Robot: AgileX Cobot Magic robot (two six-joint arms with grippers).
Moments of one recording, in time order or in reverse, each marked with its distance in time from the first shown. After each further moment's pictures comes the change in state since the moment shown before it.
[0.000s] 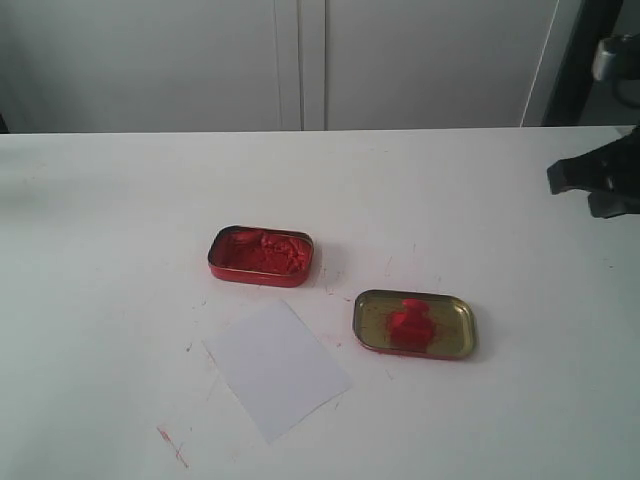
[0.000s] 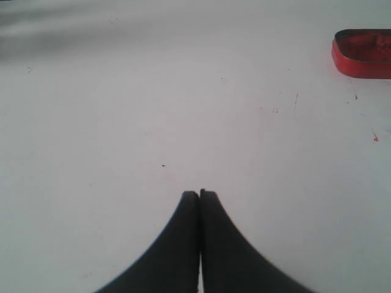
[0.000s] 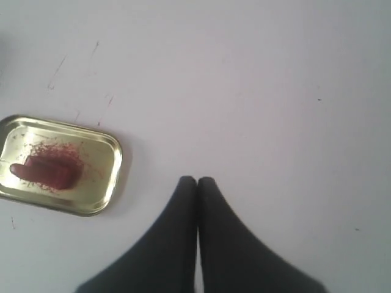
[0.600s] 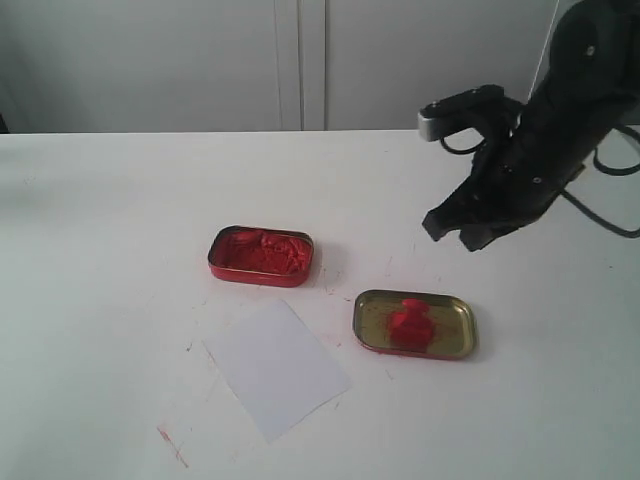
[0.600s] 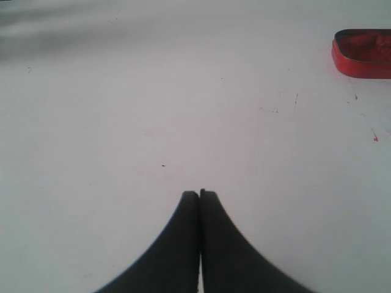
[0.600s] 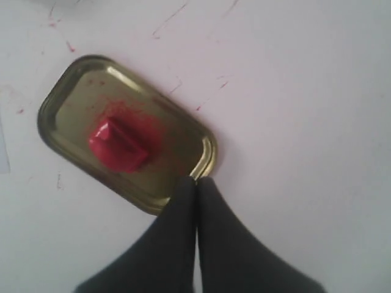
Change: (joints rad) left arm 0.000 0.000 0.000 0.000 0.000 0.000; right arm 0.234 0.339 -0.230 0.016 0.134 -0.182
